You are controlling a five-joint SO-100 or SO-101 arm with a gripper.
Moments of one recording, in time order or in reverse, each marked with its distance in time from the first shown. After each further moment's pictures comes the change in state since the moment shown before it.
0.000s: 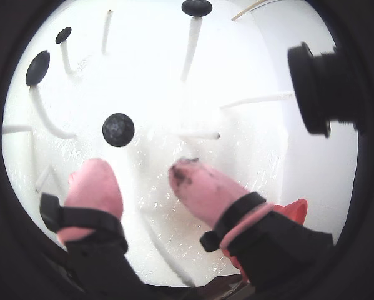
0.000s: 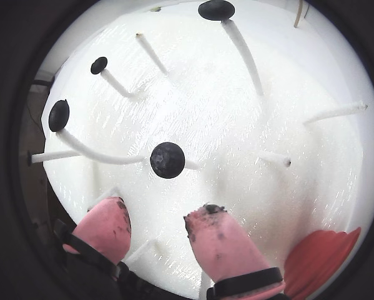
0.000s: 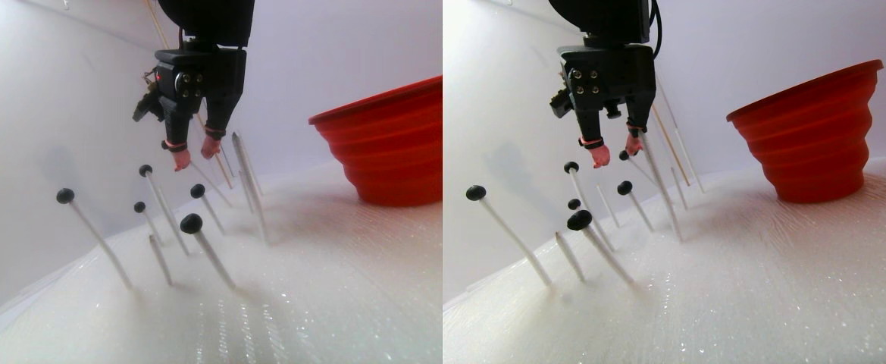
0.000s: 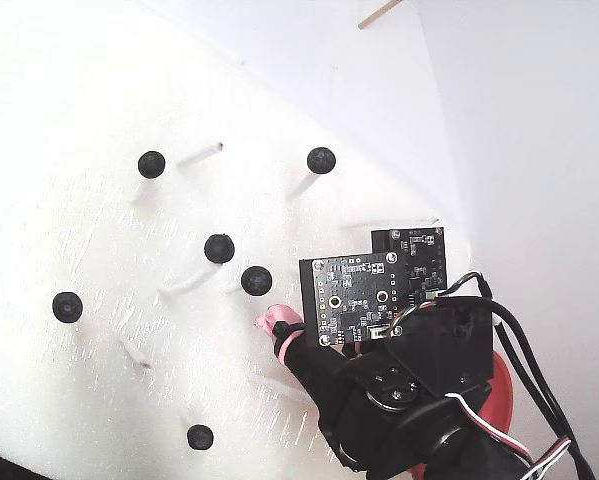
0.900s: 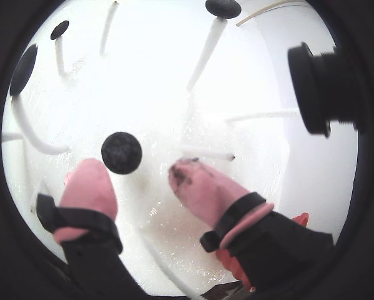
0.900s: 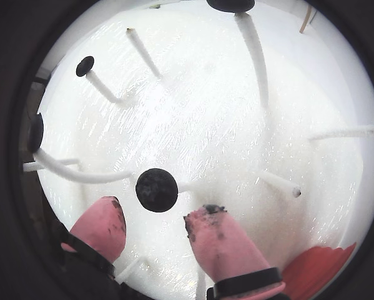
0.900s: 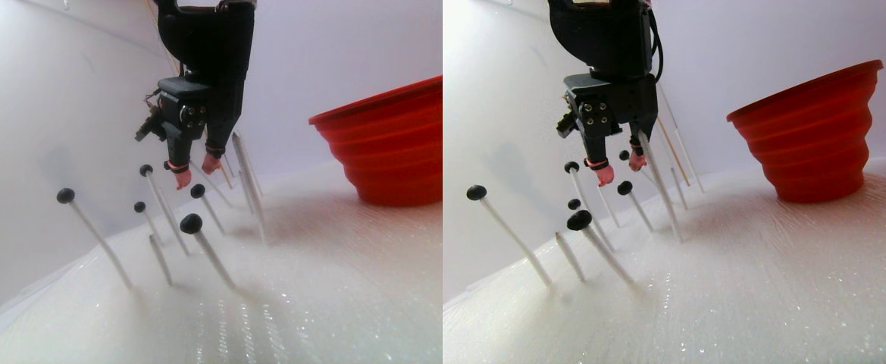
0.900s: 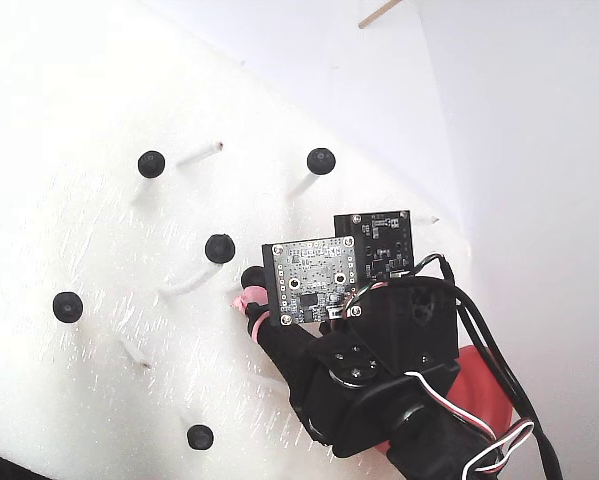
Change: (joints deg) arm 0.0 -10.9 -3.3 -9.7 -3.1
